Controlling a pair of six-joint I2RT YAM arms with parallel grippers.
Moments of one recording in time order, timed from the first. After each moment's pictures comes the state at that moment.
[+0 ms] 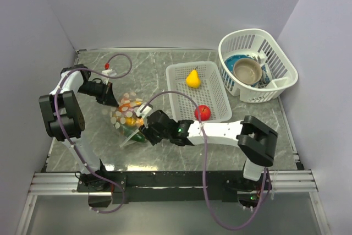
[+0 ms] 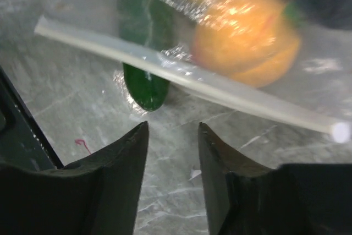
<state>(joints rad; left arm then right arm) 0.23 1.88 1.43 -1.14 0.85 0.79 1.17 1.72 1.09 -0.06 0.11 0.17</state>
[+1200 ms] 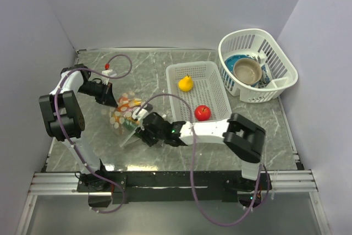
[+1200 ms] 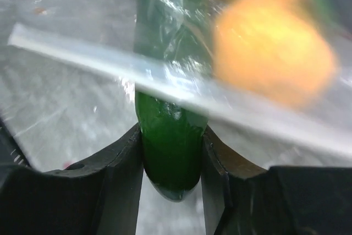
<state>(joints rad) 0.22 1.88 1.43 -1.12 0.81 0.79 1.17 1.86 1.14 0.00 0.09 0.16</state>
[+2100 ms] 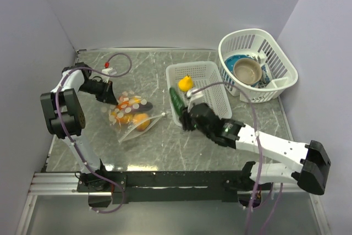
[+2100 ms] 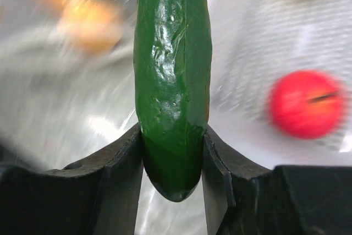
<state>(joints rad) 0.22 1.92 1.46 -1.07 0.81 0.73 1.02 1.14 0.83 -0.27 0.37 0.39</state>
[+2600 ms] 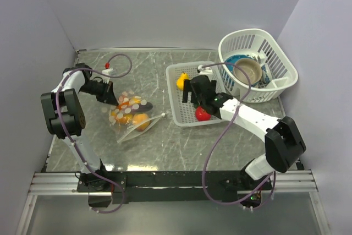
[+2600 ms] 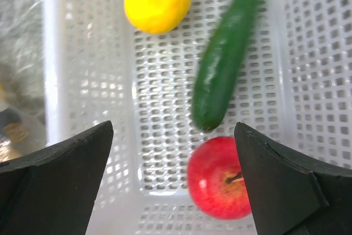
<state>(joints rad) 0.21 1.91 1.43 -1.03 0.80 0.71 0.67 1.49 1.05 -0.24 0.40 0.48</state>
